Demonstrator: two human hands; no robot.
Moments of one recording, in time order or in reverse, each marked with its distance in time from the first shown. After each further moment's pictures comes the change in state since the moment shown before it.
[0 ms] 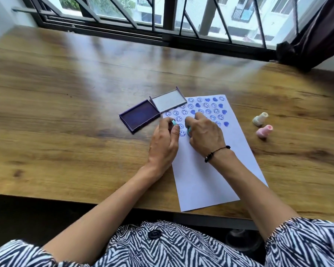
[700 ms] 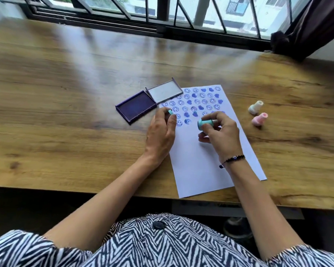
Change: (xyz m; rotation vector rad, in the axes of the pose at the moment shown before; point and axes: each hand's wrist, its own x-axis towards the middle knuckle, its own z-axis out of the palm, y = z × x) left_hand 0.000 -0.004 0.002 -0.037 0.040 0.060; right_hand -0.042 0.024 -0.002 1.009 0.184 0.483
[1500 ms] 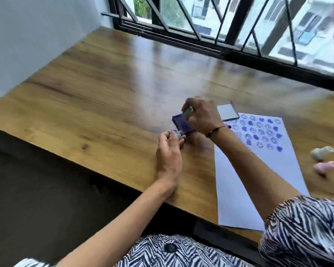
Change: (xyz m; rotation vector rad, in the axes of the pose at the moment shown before) left_hand -0.018 -0.028 -0.059 -0.695 0.487 -0.408; right_hand 0.047 -0.077 0.153 -0.654 -0.444 -0.632
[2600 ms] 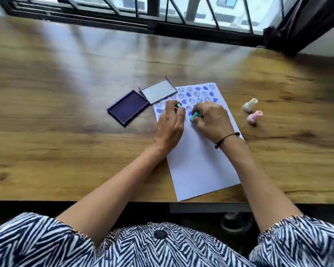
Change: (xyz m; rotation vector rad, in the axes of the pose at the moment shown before) left_hand -0.014 -0.021 0.096 0.697 -0.624 0.291; right_hand -0.112 0.097 -0.062 -0.195 0.097 0.404
